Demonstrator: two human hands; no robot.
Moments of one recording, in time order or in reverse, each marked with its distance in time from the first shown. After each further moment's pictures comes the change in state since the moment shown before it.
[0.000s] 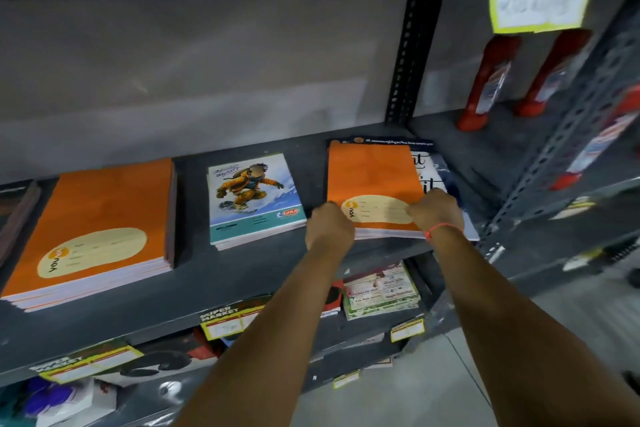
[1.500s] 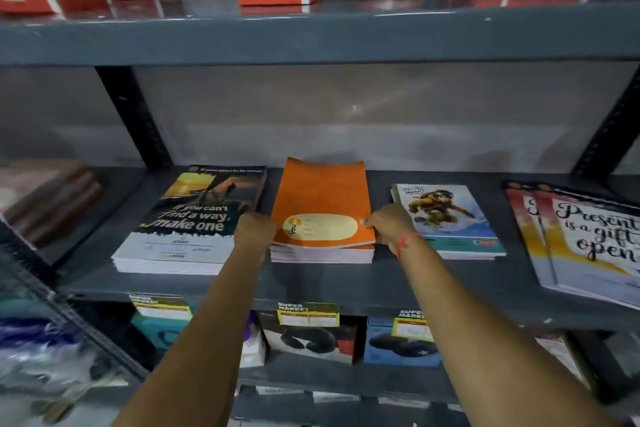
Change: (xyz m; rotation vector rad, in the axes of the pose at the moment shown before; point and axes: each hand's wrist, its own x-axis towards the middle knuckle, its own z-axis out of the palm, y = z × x) left_hand -0.053 -0.279 -0.283 -0.607 0.452 -0.447; right_hand -0.206 -0.243 0.154 0.550 -0.670 -0.215
